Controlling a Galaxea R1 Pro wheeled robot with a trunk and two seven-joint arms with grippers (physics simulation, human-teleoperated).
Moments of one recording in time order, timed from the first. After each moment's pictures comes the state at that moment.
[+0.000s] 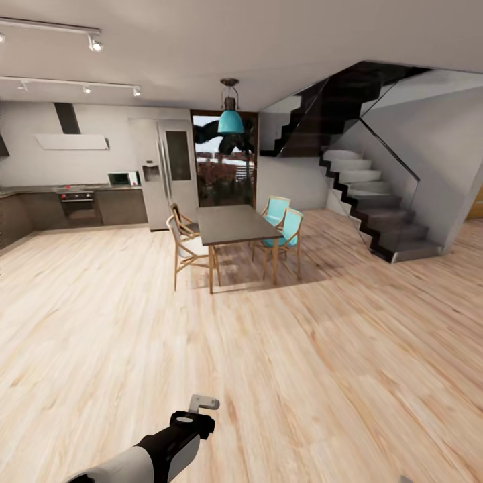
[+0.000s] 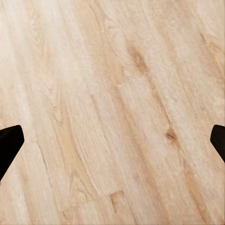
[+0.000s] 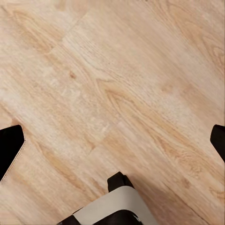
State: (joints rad) left arm -0.65 -0.12 -0.97 -0.21 0.83 0.13 0.31; right arm -0.28 -0.15 -0.20 -0.42 -0.36 0.21 -0.13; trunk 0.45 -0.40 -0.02
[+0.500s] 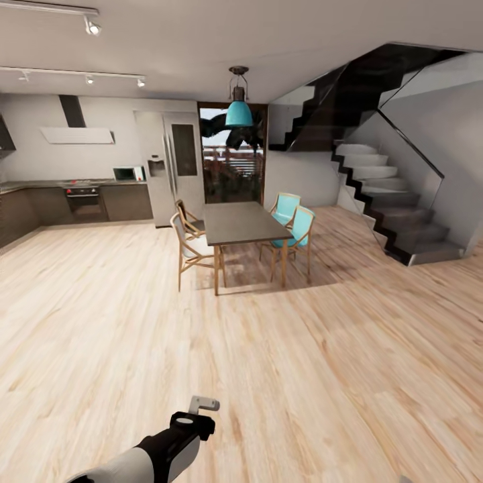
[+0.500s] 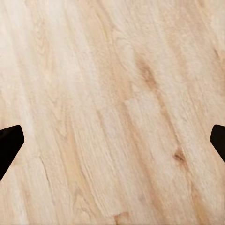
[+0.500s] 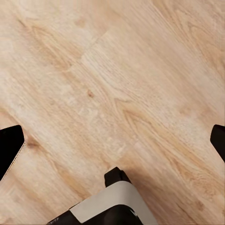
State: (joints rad) left arm -0.65 -0.12 -0.97 -0.21 0.83 0.13 0.31; right arm -0.28 -0.15 -0.20 -0.42 -0.36 0.21 -0.13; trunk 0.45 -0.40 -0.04
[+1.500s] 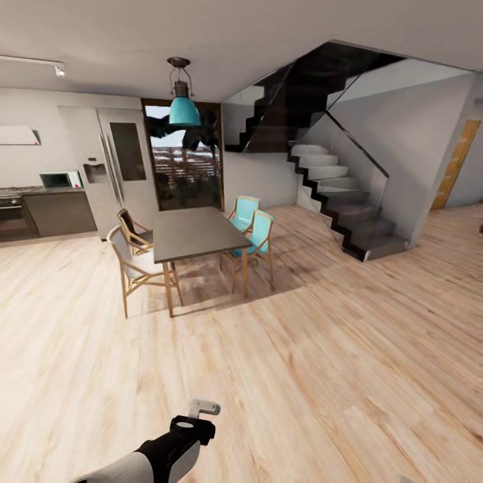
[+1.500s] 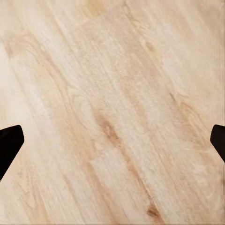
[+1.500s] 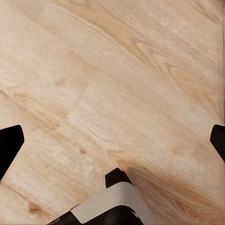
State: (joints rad) left arm -0.63 -0.12 -0.97 -0.21 0.82 0.13 0.31; right arm -0.28 -0.15 -0.20 -0.42 -0.36 0.21 -0.13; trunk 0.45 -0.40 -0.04
